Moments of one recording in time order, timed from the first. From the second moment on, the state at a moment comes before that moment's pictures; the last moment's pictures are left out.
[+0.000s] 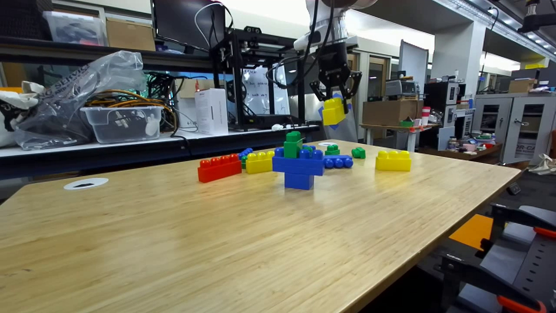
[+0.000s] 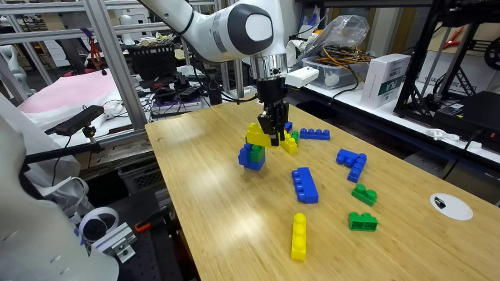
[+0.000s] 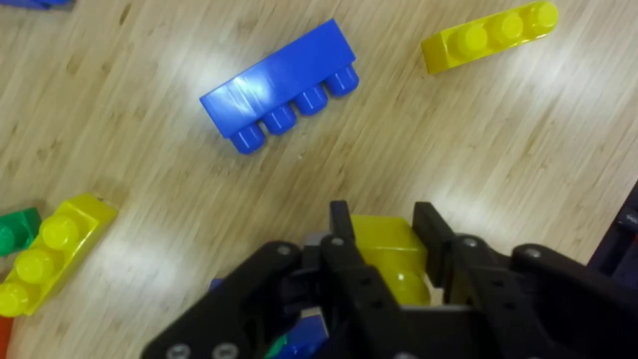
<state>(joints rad) 0.04 0.07 0.02 -2.21 -0.29 2.25 -1.83</state>
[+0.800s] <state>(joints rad) 0.04 0.07 0.02 -2.21 -0.27 2.23 -1.86</state>
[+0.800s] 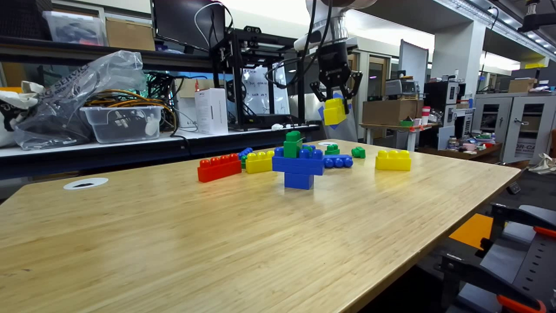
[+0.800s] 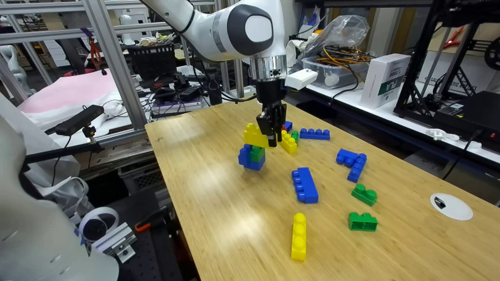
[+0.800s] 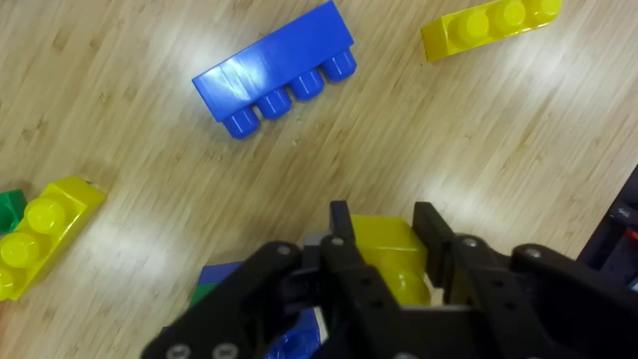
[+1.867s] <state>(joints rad) 0.06 0.14 0.08 -2.21 -0.24 2.38 -1.87</state>
